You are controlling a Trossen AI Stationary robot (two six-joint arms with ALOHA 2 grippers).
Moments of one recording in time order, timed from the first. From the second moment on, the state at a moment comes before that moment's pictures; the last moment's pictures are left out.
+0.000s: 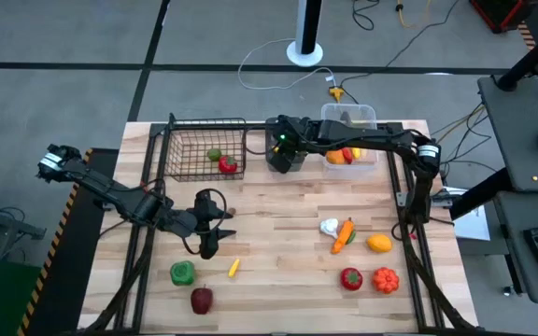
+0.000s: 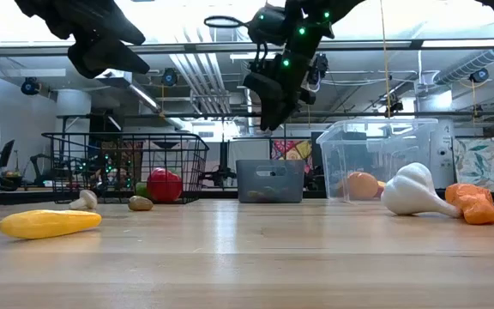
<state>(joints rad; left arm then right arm) -0.43 1.08 0.69 -0.23 -0.45 -0.59 -0.32 1.88 1.61 -0.73 0.28 0.20</state>
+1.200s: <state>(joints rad) -0.80 1.37 1.07 -1.14 -0.01 -1.15 -0.13 1.80 1.61 -0.73 0.29 0.20</state>
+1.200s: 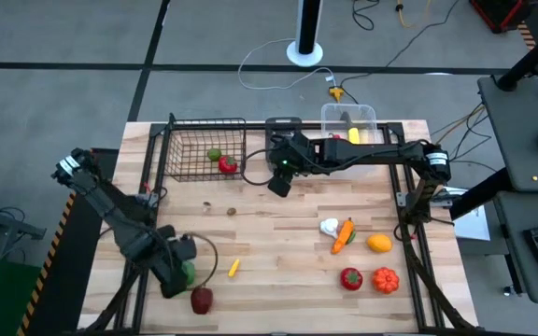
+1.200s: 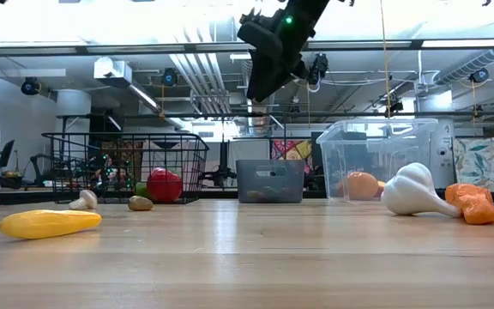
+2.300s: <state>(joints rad) -0.92 1.49 1.06 -1.11 -0.12 -1.09 -0.09 1.80 1.61 -0.73 0.29 0.20</state>
